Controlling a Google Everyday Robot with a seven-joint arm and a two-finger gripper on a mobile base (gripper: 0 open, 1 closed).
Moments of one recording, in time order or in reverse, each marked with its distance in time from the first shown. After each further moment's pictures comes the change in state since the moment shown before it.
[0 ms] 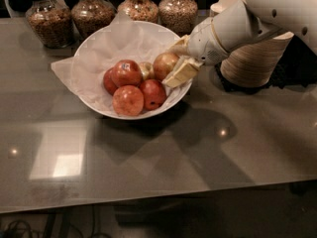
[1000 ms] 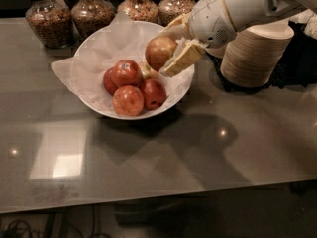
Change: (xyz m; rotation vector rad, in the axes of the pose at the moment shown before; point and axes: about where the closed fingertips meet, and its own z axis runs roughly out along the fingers) arm -0.058 0.010 -0.041 -0.051 -0.155 -0.114
